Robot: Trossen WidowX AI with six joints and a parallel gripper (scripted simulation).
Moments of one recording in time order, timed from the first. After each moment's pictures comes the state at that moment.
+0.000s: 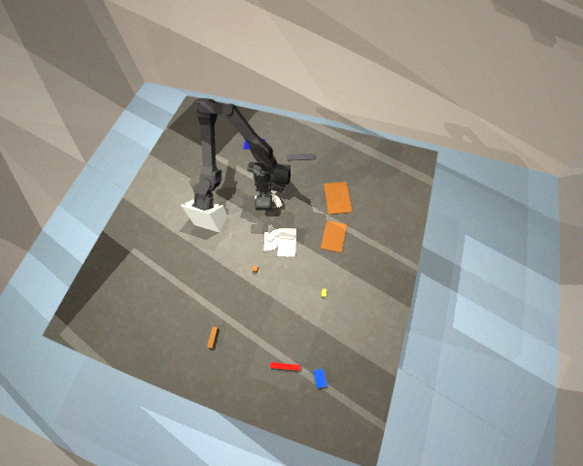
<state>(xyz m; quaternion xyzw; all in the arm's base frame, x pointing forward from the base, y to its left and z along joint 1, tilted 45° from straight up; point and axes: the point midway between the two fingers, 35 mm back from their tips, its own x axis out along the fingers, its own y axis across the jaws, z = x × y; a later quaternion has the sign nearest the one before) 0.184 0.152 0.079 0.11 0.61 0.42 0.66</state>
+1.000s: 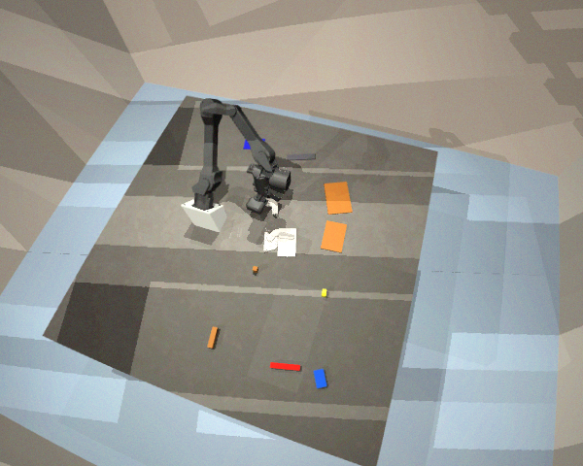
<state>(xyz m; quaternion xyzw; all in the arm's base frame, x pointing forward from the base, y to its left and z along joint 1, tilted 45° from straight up) 0.196 0.133 0.073 0.25 0.69 0.28 0.62</state>
